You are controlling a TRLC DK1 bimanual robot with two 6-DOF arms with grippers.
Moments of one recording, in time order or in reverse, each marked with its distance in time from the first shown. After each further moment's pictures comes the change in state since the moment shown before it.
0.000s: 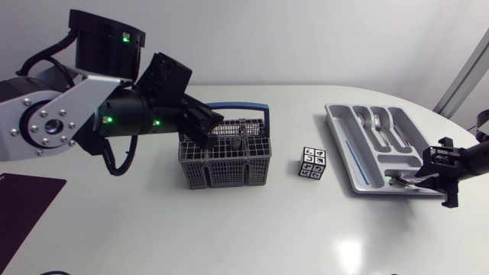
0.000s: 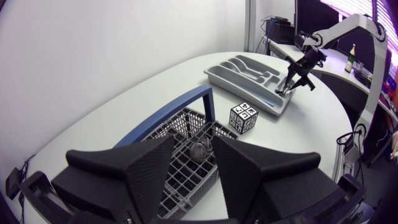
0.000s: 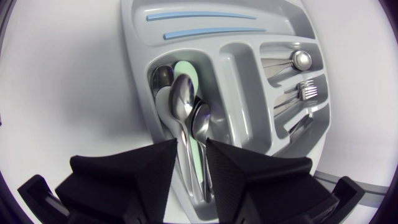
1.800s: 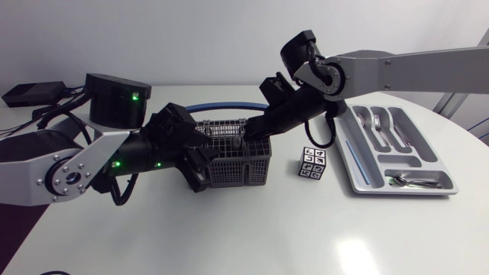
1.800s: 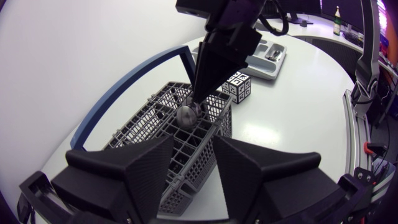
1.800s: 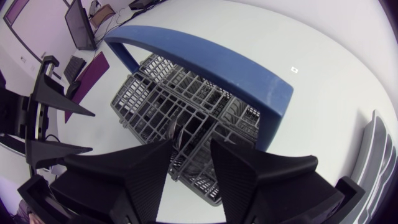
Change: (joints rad) left arm 0.003 -0.006 -0.225 0.178 0.040 0.192; right arm 1.063 0.031 0.312 0.040 -0.144 1.759
